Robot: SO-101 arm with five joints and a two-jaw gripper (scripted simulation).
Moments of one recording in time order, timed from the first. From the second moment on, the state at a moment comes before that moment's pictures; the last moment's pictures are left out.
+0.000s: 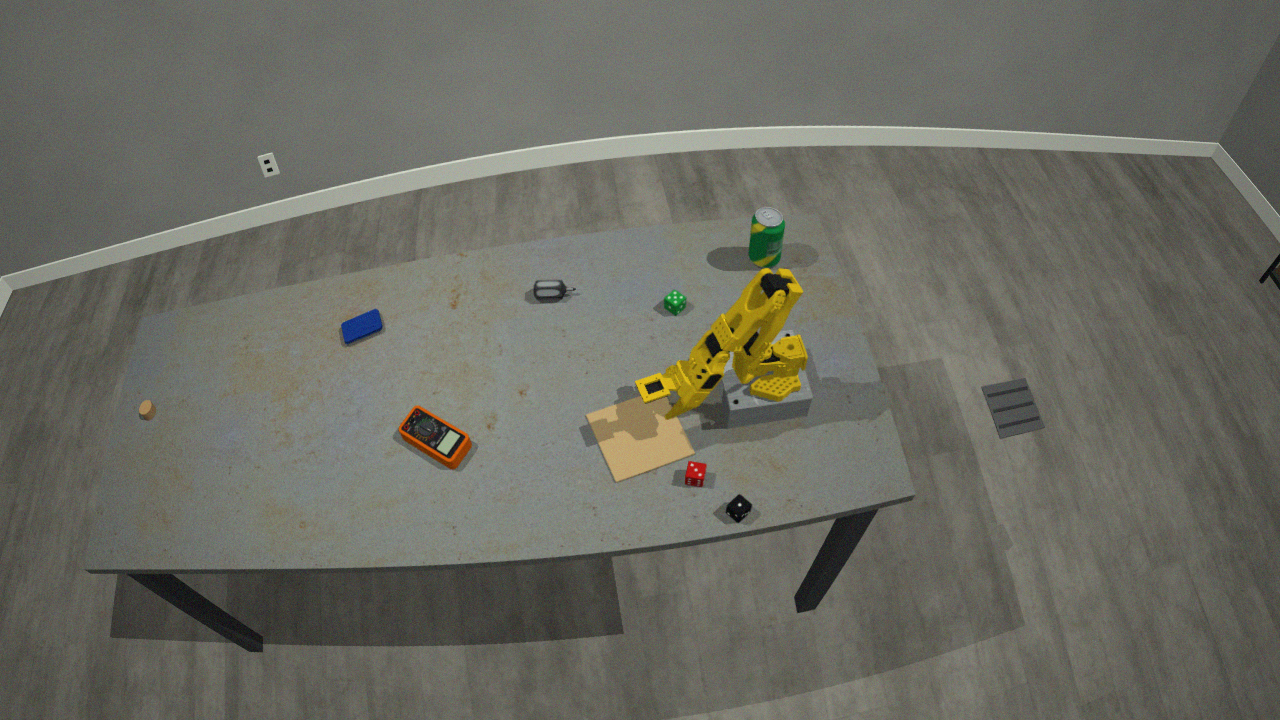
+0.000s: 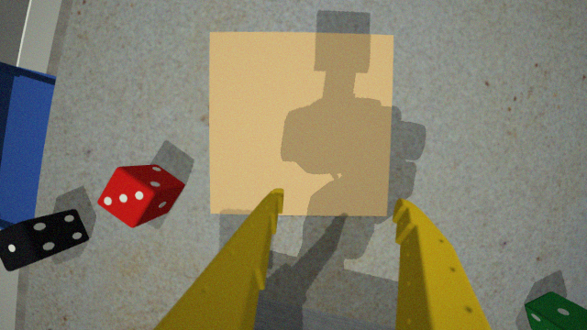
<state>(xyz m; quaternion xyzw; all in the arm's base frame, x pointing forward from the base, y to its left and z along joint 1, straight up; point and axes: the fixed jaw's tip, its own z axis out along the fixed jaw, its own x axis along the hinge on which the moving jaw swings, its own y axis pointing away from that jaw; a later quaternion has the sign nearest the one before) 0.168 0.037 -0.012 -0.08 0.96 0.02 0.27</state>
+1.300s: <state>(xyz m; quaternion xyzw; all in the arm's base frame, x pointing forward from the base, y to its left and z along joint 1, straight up) 0.122 0.121 -0.013 -0.34 0.90 0.10 0.24</state>
